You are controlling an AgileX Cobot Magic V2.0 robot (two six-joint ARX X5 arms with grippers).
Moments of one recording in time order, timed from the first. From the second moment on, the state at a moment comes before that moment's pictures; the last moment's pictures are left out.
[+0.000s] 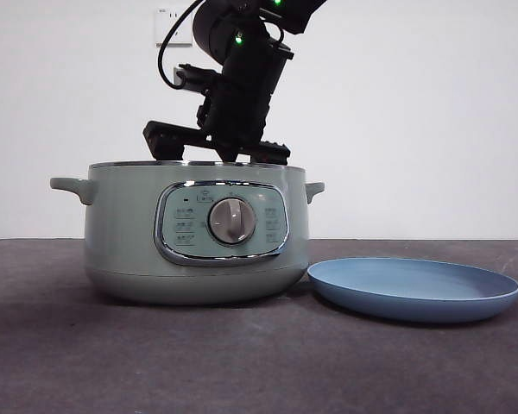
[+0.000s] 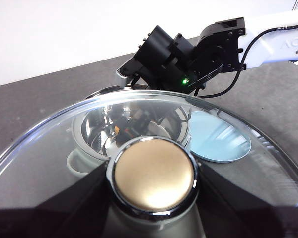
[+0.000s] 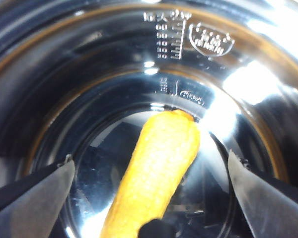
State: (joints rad) left arm -0.42 0.57 1.12 -0.89 0.13 0.01; right arm 0.71 2.17 1.89 -0.61 0.03 0.09
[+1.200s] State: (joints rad) left arm -0.42 0.57 1.12 -0.91 0.13 0.01; right arm 0.71 1.89 1.89 -0.66 -0.02 0.09
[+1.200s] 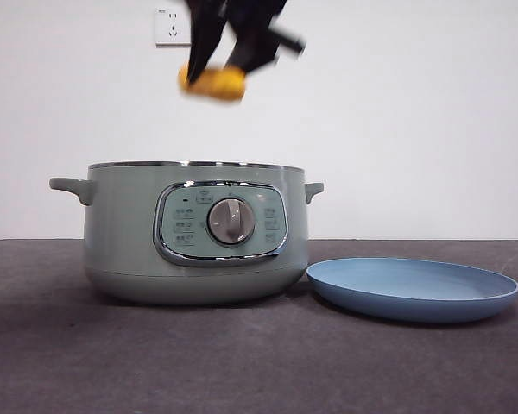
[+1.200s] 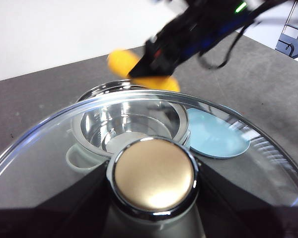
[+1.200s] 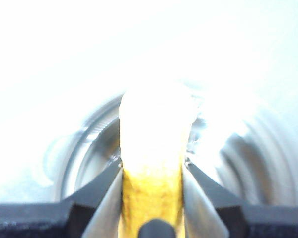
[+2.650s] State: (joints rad) left arm -0.42 0.57 1.12 -0.91 0.13 0.01; right arm 0.34 1.70 0.97 -0.21 -0.07 0.15
